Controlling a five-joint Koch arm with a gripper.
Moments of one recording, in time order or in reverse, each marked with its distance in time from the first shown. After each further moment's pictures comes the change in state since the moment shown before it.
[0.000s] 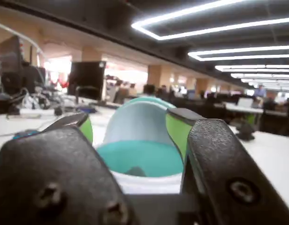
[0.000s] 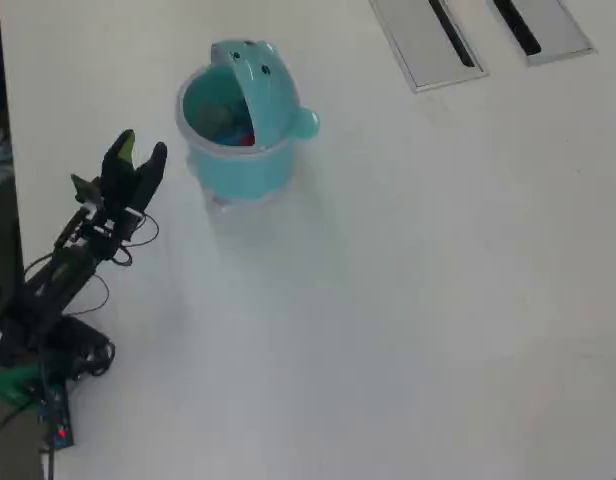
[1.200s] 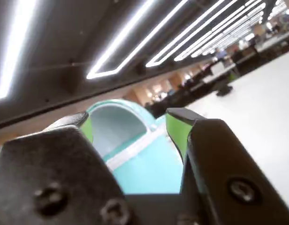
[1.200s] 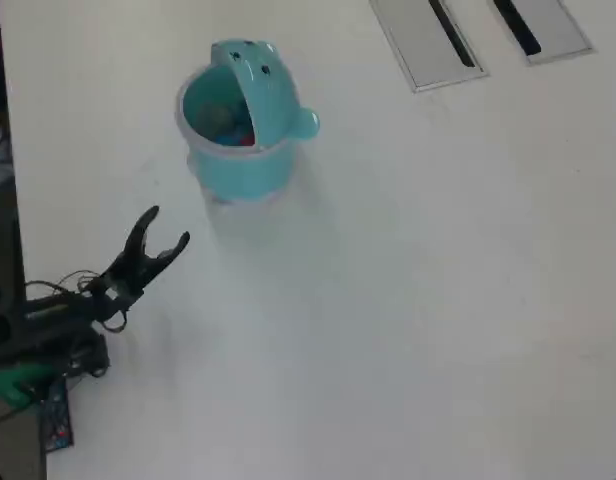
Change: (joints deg) arm 22.9 10.8 37.2 -29.1 41.8
